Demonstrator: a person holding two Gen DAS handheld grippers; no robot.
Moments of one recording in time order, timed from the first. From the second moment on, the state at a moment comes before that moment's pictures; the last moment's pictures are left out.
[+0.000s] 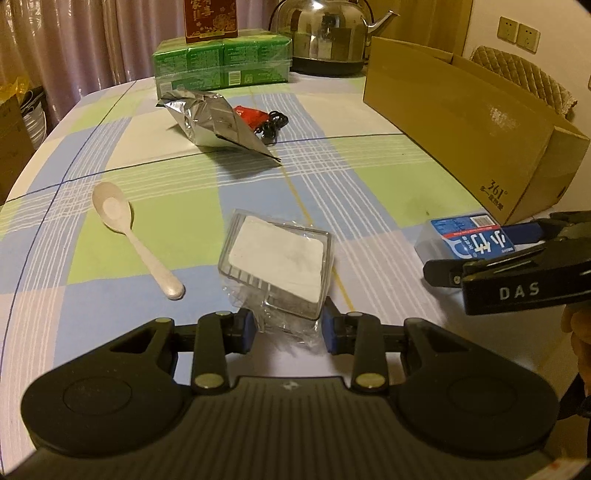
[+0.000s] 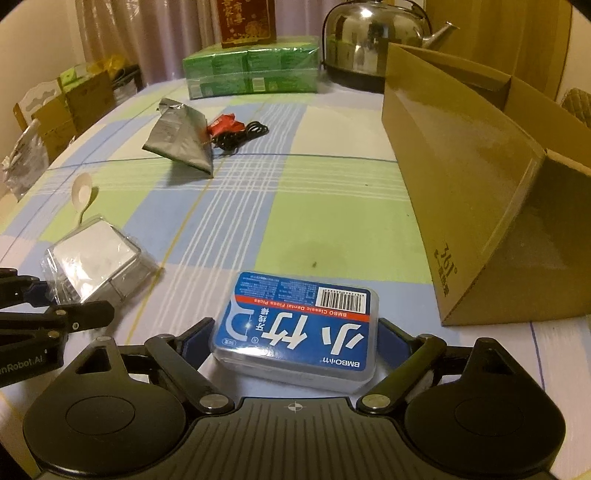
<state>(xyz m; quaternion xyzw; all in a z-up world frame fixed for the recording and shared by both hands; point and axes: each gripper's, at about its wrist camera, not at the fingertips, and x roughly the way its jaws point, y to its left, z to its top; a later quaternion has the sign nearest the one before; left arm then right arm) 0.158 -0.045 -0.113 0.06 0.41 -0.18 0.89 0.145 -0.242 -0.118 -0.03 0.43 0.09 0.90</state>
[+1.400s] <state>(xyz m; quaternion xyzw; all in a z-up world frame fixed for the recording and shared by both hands) 0.114 -0.054 -0.039 0.04 0.35 -0.18 0.92 0.085 -0.258 -0.034 -0.02 0.34 0.11 0.94</state>
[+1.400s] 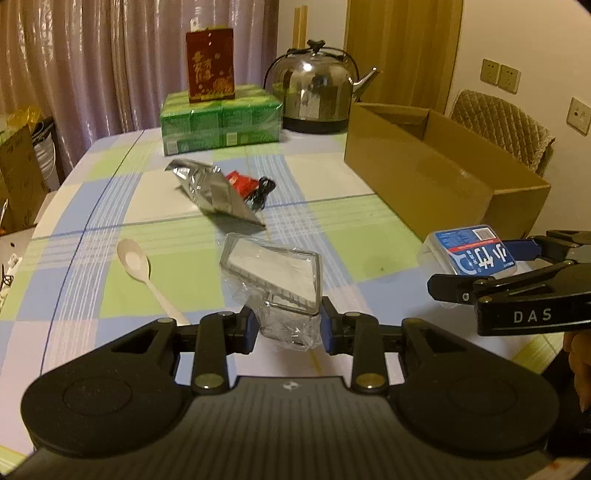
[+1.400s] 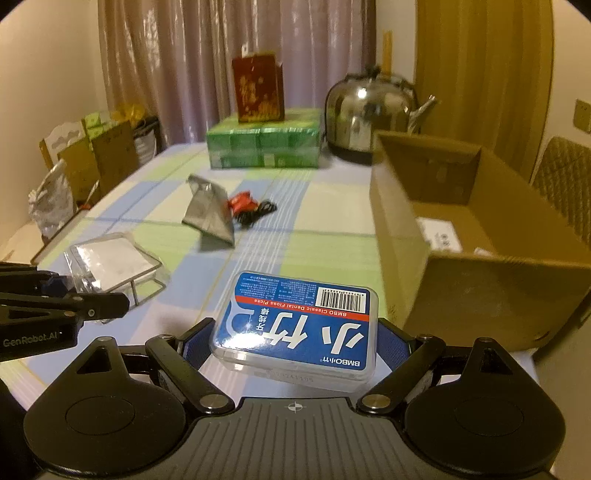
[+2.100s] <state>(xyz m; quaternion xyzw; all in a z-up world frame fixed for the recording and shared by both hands) 0.140 -0.165 0.028 0.08 0.26 -0.29 0.92 0.112 -0.367 0.033 -0.01 0.25 0.01 0.97</state>
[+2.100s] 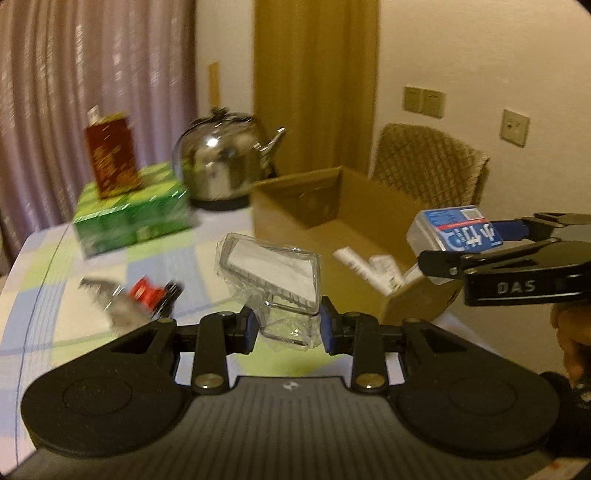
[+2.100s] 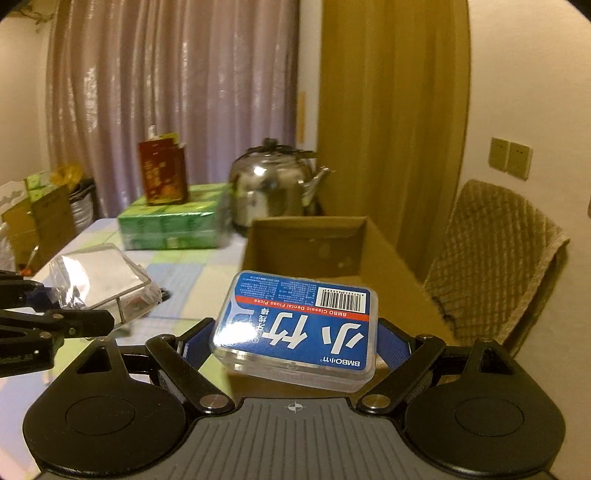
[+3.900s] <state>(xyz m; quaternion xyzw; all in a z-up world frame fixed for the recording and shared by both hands) 0.188 -0.254 0.007 0.15 0.25 -0.33 0.90 0.211 -0.440 -0.010 0.00 0.32 0.02 0.95</state>
